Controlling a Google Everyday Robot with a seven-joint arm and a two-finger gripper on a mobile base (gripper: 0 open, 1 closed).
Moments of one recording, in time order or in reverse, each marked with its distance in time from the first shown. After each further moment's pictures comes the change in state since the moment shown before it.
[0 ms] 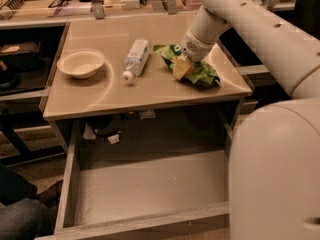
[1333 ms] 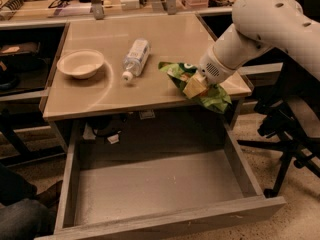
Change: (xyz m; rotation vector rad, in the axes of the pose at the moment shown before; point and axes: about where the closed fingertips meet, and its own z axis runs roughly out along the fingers) arm 0.061 0.073 -0.034 0.036 -0.137 0.009
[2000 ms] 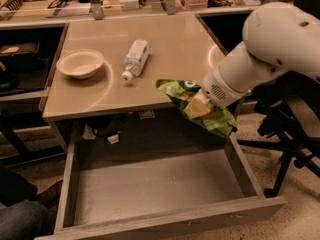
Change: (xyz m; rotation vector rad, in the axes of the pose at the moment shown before) arm 0.036 0.066 -0.018 0.000 -0.005 0.008
